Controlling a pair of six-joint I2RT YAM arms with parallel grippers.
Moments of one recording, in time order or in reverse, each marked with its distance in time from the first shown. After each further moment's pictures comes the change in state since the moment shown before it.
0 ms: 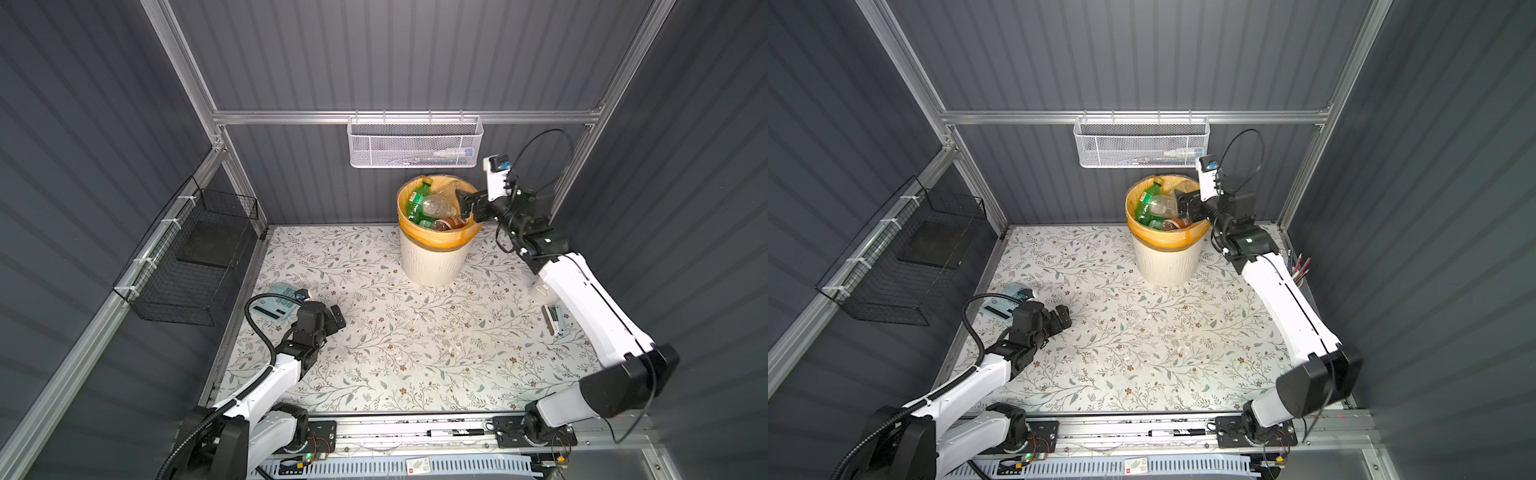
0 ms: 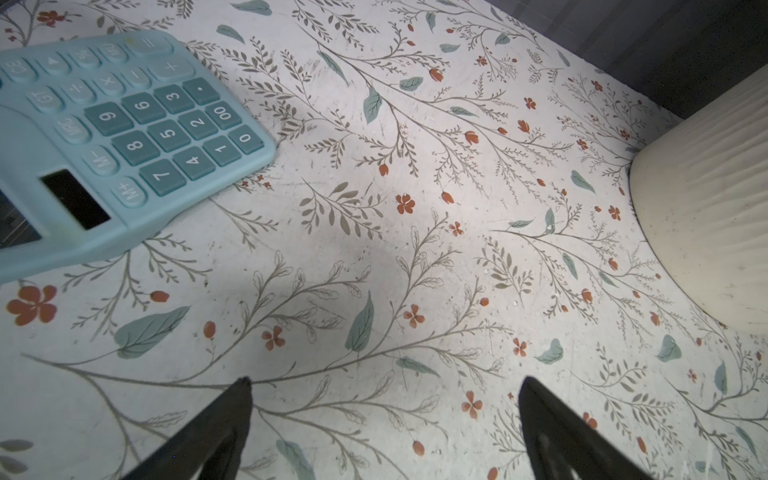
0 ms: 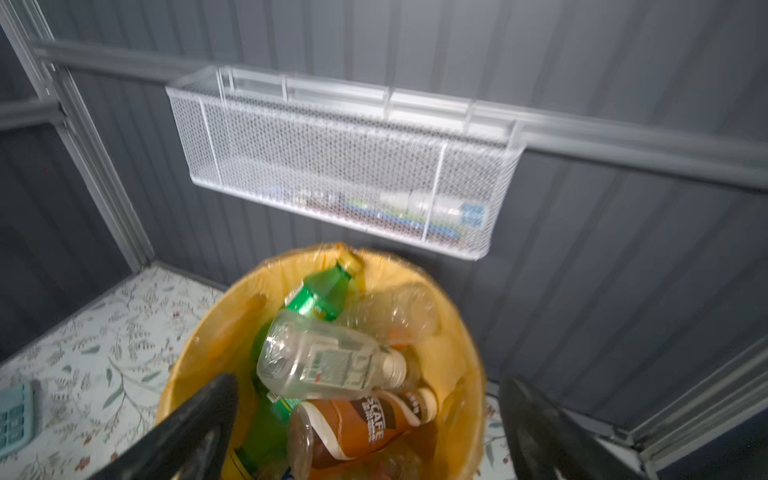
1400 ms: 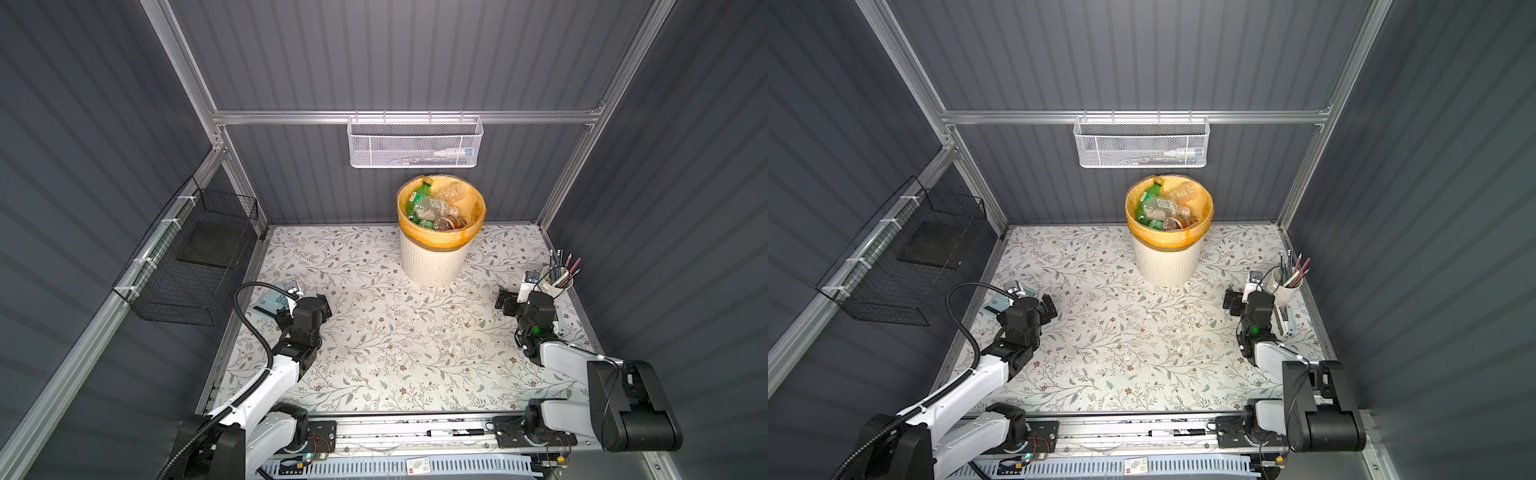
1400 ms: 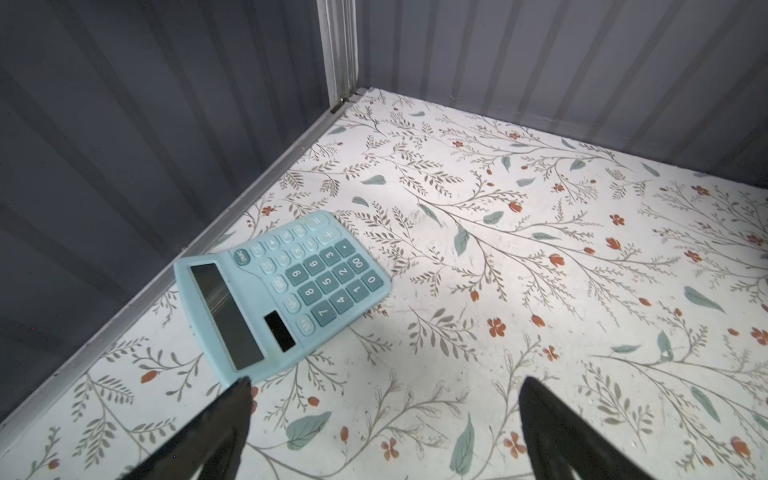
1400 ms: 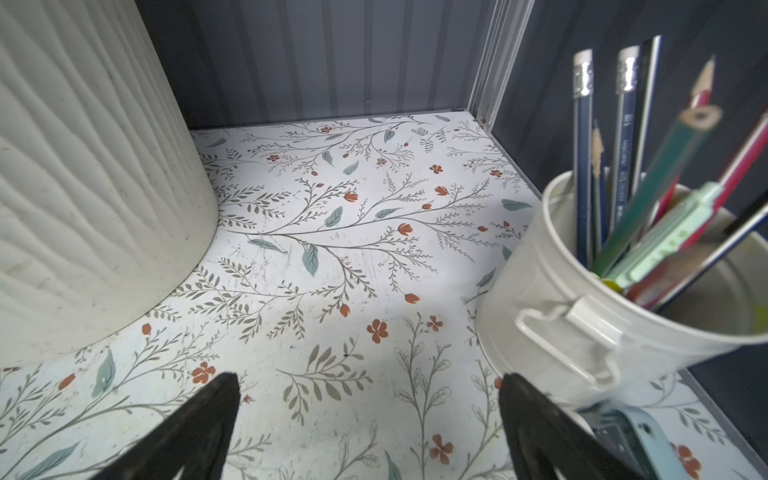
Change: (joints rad) left arm 0.000 -0.050 0.010 0.123 -0.399 0.222; right arm -0.325 -0.134 -1.254 0.802 0.125 0.120
